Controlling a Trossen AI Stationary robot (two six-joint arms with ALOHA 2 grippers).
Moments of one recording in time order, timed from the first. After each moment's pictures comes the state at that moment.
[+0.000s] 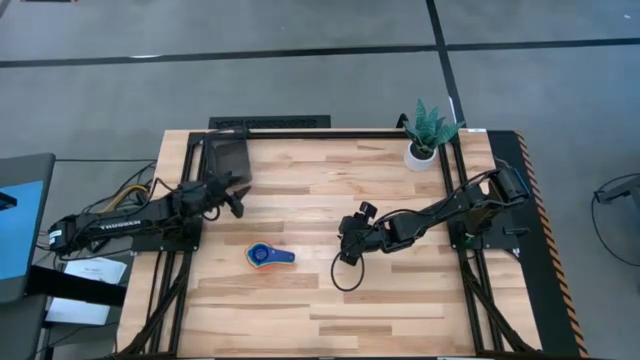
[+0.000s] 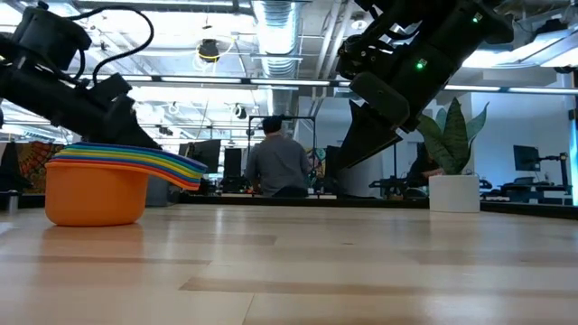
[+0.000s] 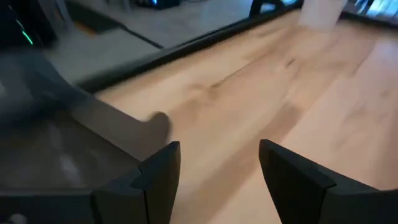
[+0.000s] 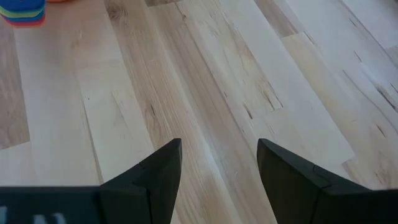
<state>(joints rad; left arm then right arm) 0.32 0.34 0.01 0.06 -0.42 -0.16 0.25 1.64 0.99 -0.15 0.52 0.47</state>
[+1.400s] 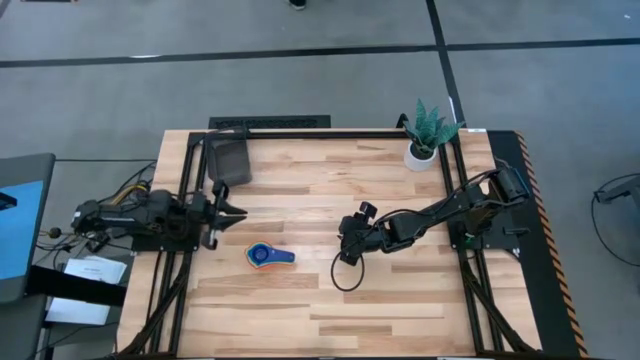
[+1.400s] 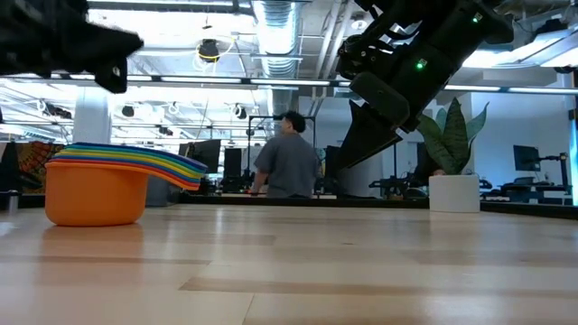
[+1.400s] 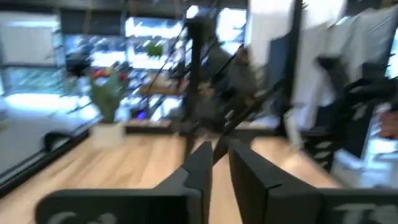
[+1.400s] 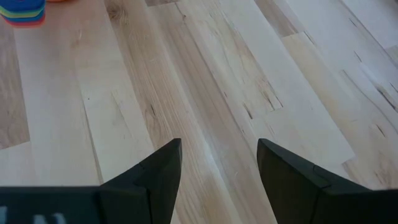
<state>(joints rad) -0.04 0.00 0.02 0.27 -0.02 -0.06 0.25 1.64 0.99 -0.15 0.52 0.47</state>
